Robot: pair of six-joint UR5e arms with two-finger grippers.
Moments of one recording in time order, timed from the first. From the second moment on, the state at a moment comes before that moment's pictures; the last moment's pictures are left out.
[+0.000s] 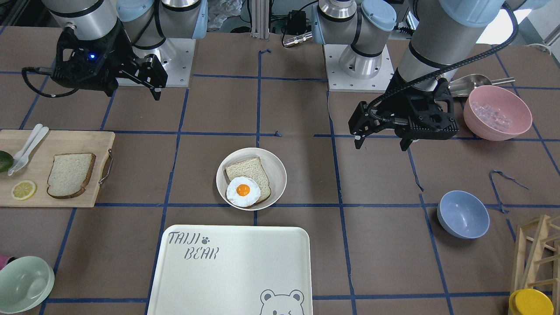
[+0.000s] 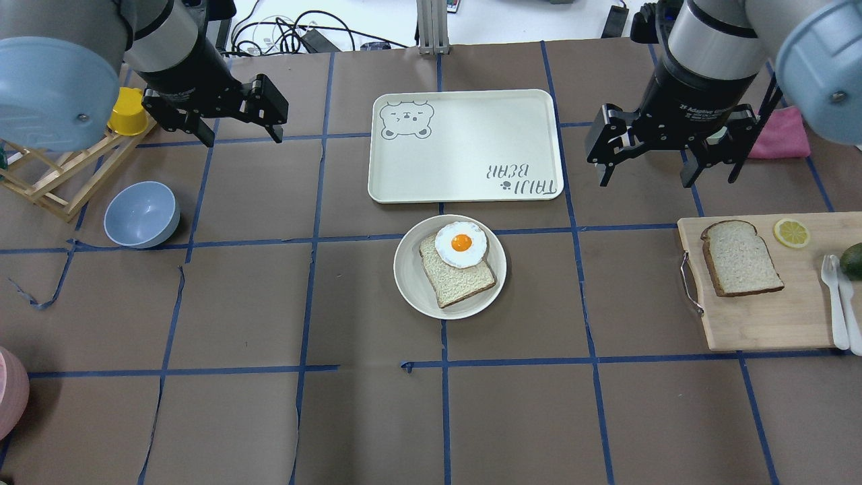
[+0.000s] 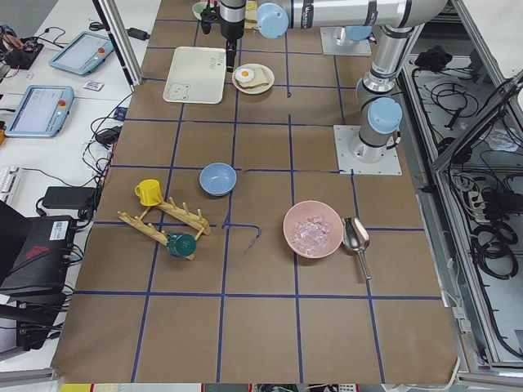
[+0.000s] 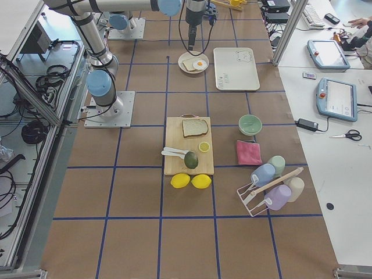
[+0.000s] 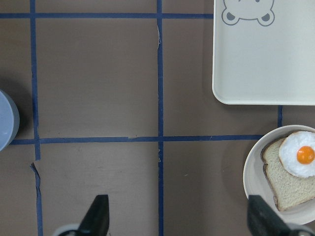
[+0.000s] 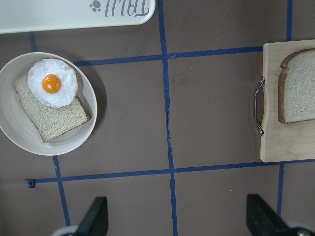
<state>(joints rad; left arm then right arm) -1.55 -1.65 -1.57 -1.40 1.53 0.01 1.58 -1.61 1.59 -1.47 -1.57 0.08</state>
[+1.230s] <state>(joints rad) -1.55 -1.62 -1.57 -1.40 1.53 0.01 1.56 -1.61 1.59 -1.46 -1.59 0.08</state>
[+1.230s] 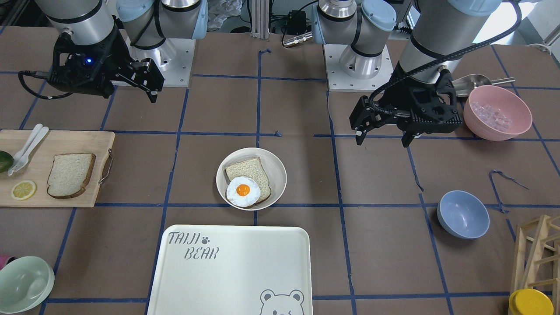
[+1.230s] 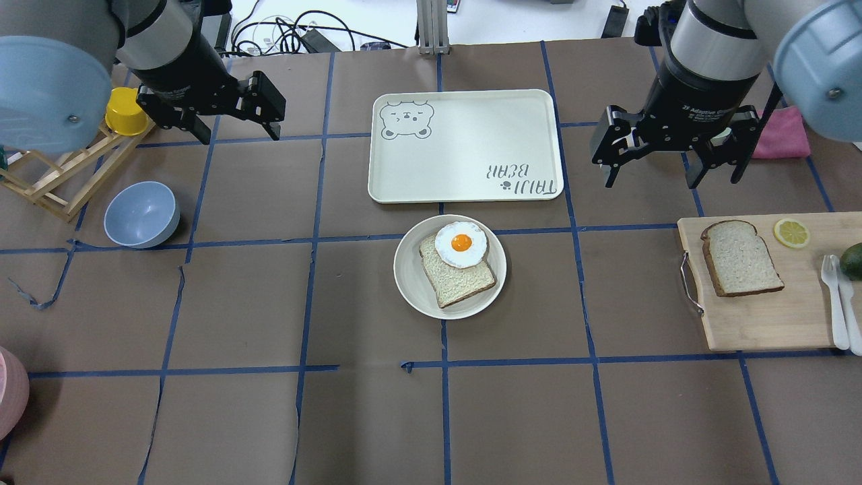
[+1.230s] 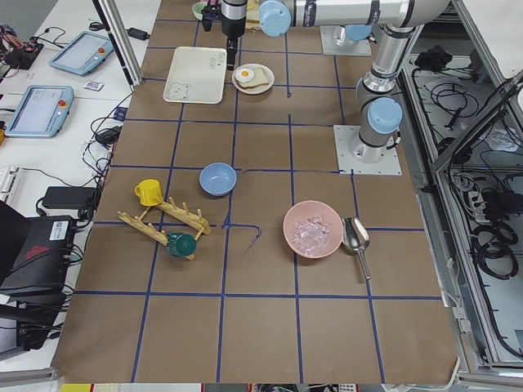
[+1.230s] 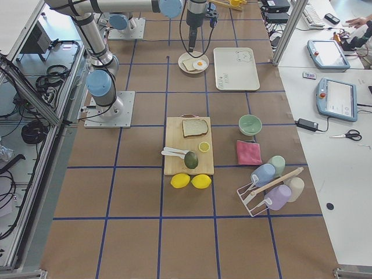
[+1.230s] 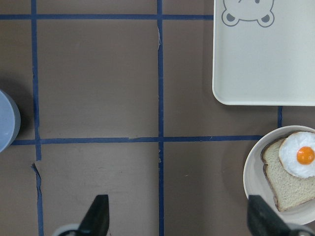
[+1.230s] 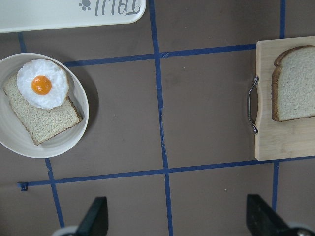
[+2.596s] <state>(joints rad) -1.56 -1.58 -1.58 -1.41 1.53 0.01 1.54 -1.56 1.60 -1.46 -1.59 0.08</state>
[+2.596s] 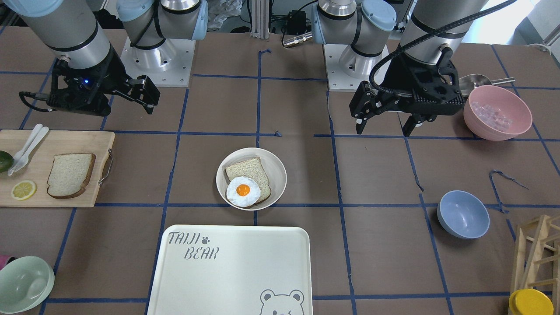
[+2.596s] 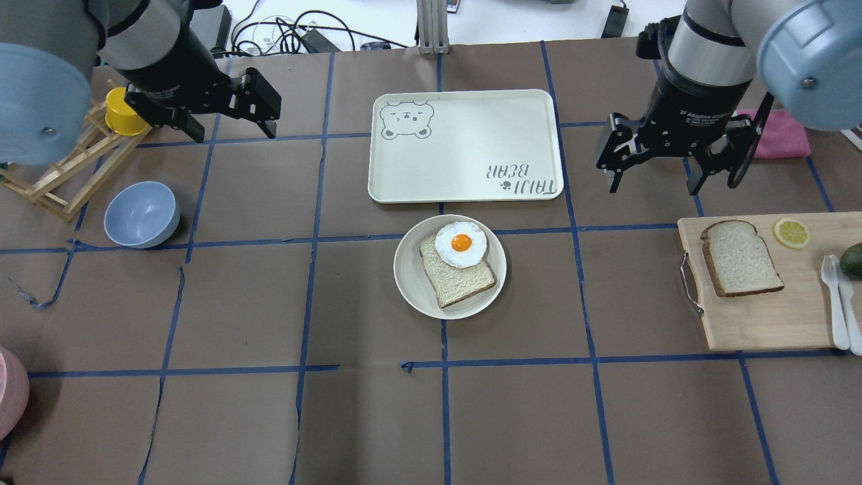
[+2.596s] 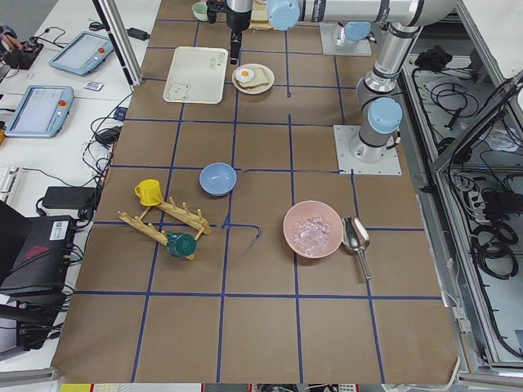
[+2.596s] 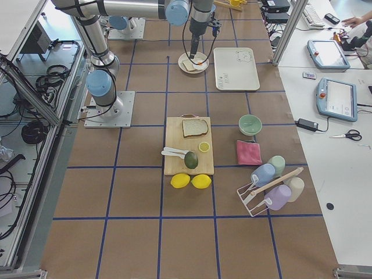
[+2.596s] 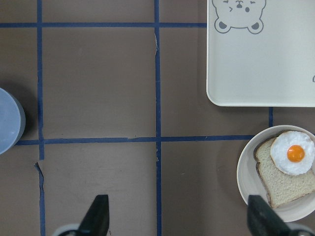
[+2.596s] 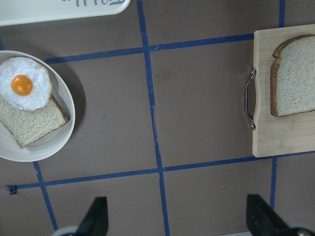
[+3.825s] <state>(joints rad) -1.56 -1.59 -1.58 -1.41 1.52 0.01 1.46 -1.57 1.59 -1.46 -1.54 0.00</state>
